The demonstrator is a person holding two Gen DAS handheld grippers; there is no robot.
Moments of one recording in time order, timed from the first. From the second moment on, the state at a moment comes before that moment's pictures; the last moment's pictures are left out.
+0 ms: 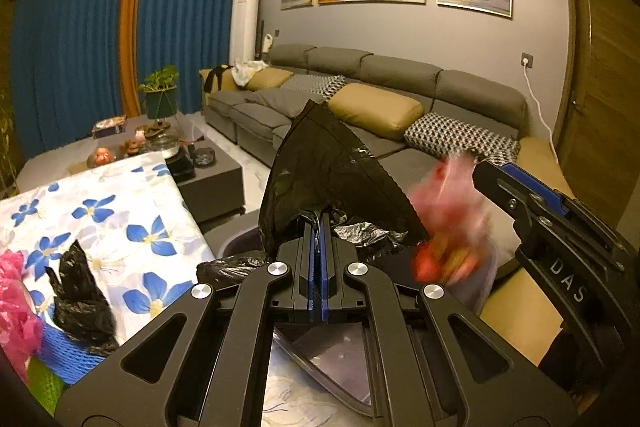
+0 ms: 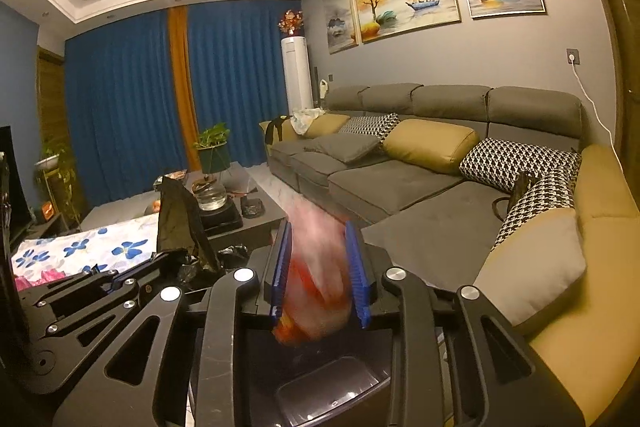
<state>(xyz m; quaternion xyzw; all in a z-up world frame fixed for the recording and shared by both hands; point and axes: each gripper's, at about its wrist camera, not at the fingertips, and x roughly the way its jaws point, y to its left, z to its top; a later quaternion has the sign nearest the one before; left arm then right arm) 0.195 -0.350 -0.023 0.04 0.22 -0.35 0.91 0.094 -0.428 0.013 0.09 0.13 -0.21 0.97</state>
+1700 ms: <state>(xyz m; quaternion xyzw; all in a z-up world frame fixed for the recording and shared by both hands) 0.160 -0.058 -0.039 -0.01 0.20 -0.03 0.98 0.101 -0.236 -0.008 0.04 0.15 -0.08 0.99</state>
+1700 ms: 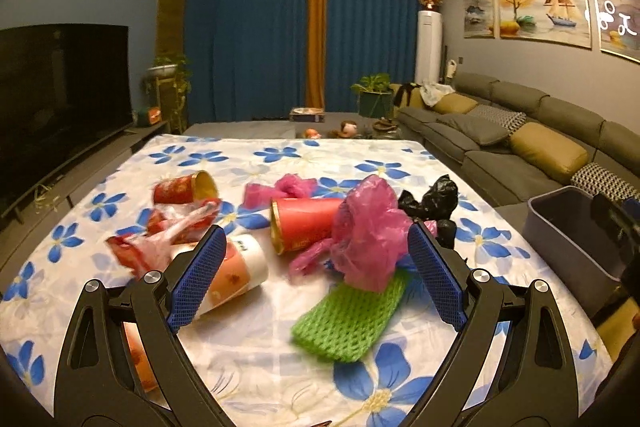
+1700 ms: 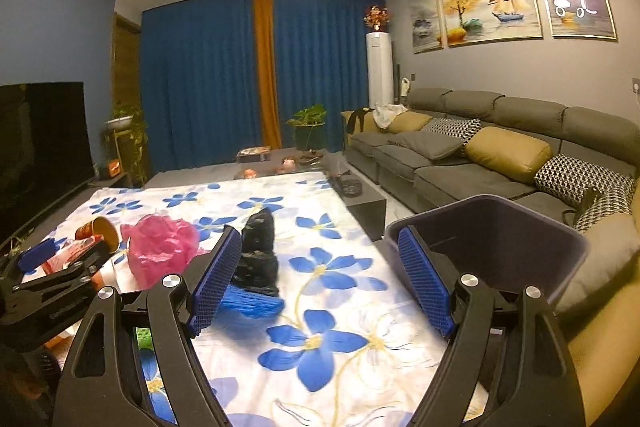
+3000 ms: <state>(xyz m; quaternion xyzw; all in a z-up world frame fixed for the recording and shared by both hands) 0.205 -0.014 -0.020 -0.08 0.21 -0.05 0.97 0.245 -0.203 -0.041 0.03 0.24 -0.05 0.97</state>
